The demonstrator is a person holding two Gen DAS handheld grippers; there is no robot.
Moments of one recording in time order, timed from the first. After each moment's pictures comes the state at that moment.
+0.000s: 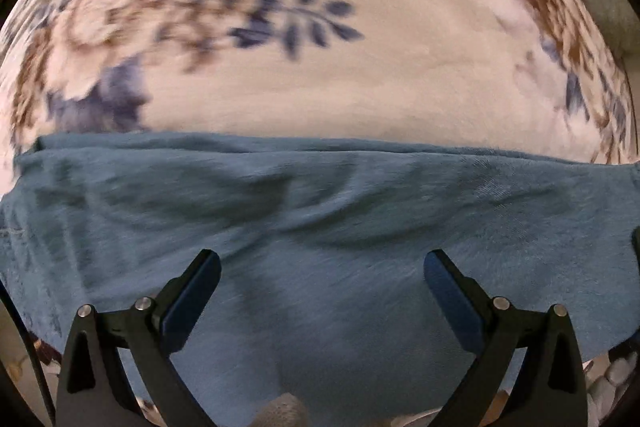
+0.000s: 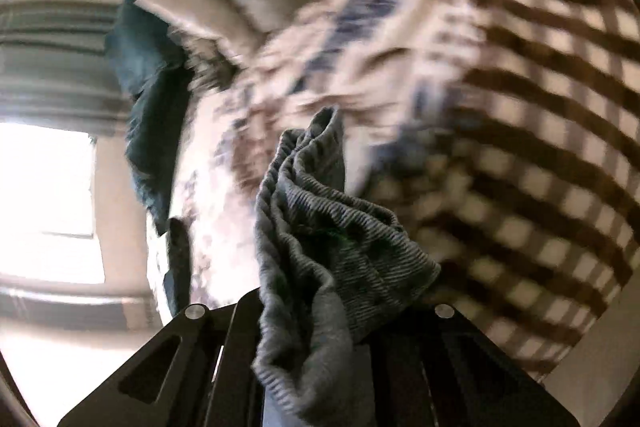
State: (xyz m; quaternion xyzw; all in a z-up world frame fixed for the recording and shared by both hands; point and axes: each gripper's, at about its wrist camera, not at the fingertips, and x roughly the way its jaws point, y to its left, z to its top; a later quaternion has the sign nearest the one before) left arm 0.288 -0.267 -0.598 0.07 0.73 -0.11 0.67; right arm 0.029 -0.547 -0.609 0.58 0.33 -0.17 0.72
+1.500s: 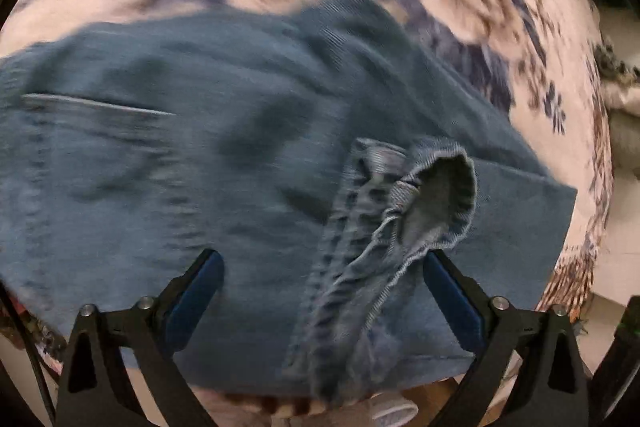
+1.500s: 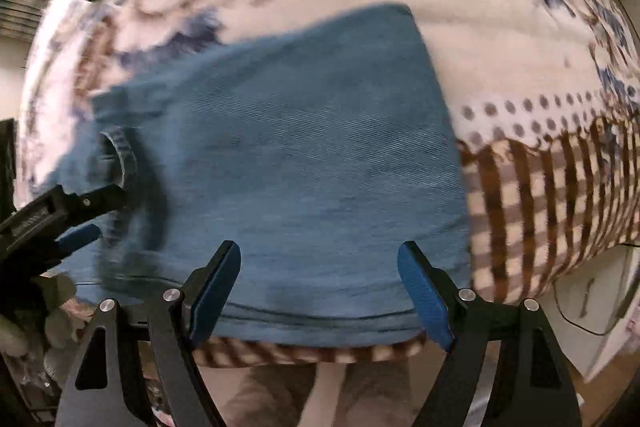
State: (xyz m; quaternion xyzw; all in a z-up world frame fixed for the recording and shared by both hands) left arm 0.271 -0.011 -0.624 -0.09 0.75 -0.08 0.65; right arm 0.159 -0.222 -0.633 0.20 0.71 -0.09 0.67
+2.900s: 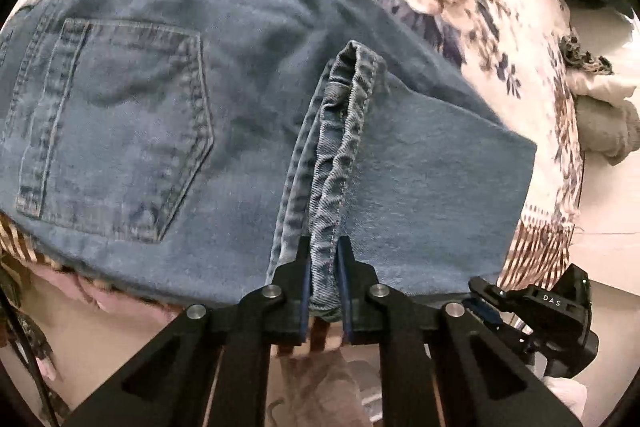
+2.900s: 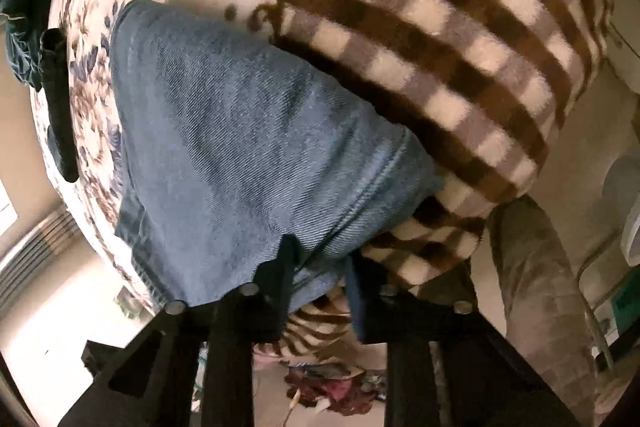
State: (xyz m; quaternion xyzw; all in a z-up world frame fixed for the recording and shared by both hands) left arm 0.204 -0.006 -0.588 -0.14 0.74 -0.10 0.65; right arm 0.060 -0.311 -0.688 0.57 0.64 -0.18 0.49
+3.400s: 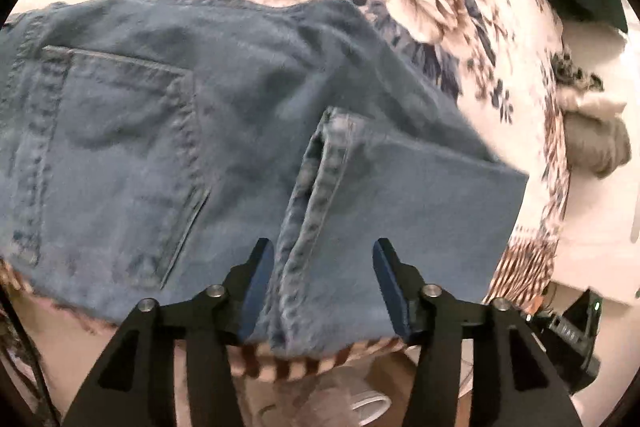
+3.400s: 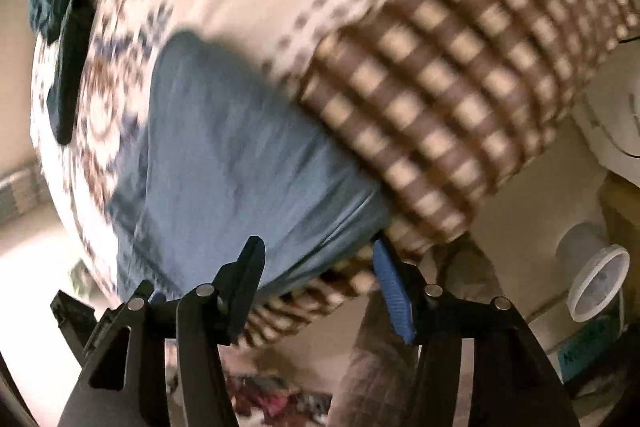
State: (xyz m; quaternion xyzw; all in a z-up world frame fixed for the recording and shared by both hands) left arm 0.250 0.009 -0.601 -0.18 0.73 -0.13 0.65; right arm 0.063 -0.356 -0.641 0.47 0.65 -0.19 0.57
